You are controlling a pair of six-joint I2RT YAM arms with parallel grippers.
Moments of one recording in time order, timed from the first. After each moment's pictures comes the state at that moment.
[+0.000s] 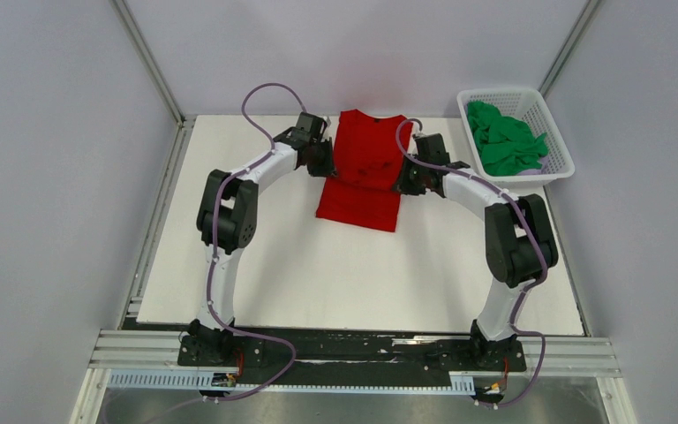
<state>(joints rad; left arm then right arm) -0.41 2.20 1.78 -0.45 0.21 -0.45 0.29 1.82 1.25 -0.25 -0.19 0.47</state>
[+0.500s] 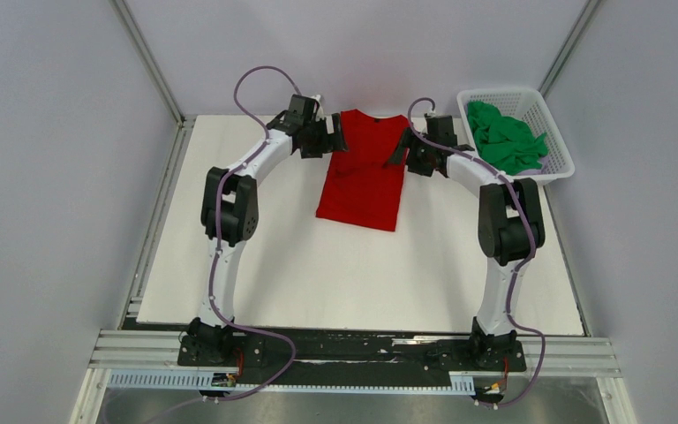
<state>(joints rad) -0.35 2.32 2.04 -0.47 0.25 -0.46 0.20 2.03 1.49 -0.19 -0.24 0.50</state>
